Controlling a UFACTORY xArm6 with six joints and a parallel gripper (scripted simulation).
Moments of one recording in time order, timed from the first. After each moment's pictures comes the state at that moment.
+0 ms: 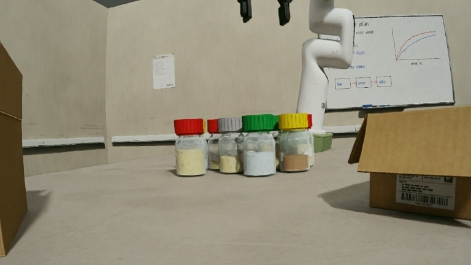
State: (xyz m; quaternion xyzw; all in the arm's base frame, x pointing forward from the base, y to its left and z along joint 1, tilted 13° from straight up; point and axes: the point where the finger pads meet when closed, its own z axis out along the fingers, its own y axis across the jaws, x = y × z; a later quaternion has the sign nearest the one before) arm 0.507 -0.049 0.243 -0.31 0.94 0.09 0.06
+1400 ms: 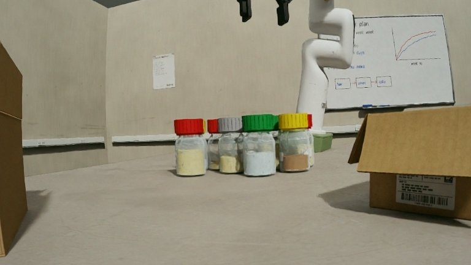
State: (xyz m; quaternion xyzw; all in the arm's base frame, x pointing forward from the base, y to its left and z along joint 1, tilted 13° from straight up) arm 0.508 -0.051 0.242 -0.34 0.93 0.09 0.06
